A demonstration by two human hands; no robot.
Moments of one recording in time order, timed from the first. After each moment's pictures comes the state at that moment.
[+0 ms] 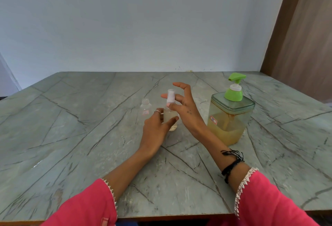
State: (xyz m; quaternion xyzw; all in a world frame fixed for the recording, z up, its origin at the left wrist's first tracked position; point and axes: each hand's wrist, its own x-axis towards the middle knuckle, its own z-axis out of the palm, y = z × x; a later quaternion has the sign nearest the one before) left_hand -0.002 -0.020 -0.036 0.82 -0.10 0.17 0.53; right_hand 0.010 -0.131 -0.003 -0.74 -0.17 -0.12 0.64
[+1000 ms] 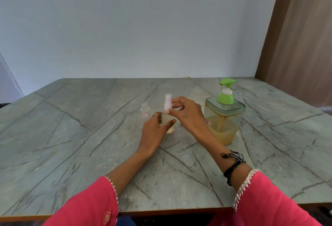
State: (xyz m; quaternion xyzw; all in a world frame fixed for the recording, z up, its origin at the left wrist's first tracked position) left_hand 0.000 -0.022 -0.034 0.85 -0.07 0.16 0.50; right_hand 0.000 -0.146 0.006 -0.85 -0.09 -0.16 0.49
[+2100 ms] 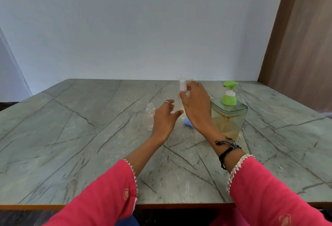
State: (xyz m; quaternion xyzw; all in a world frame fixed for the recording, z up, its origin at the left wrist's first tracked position) left_hand 0.006 -0.040 -0.005 0.83 -0.08 0.20 0.51; right_hand 0.008 -0.138 0.029 -0.87 -0.05 -0.36 0.33
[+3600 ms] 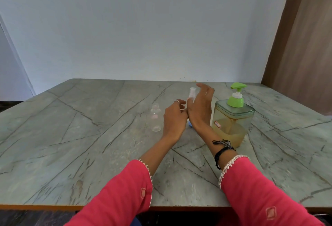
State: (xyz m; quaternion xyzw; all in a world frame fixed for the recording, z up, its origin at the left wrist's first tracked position) left_hand 0.013 -0.054 -0.005 0.84 -0.08 0.23 0.49; right_hand 0.035 -0.130 0.004 -0.81 0.00 -0.39 0.43
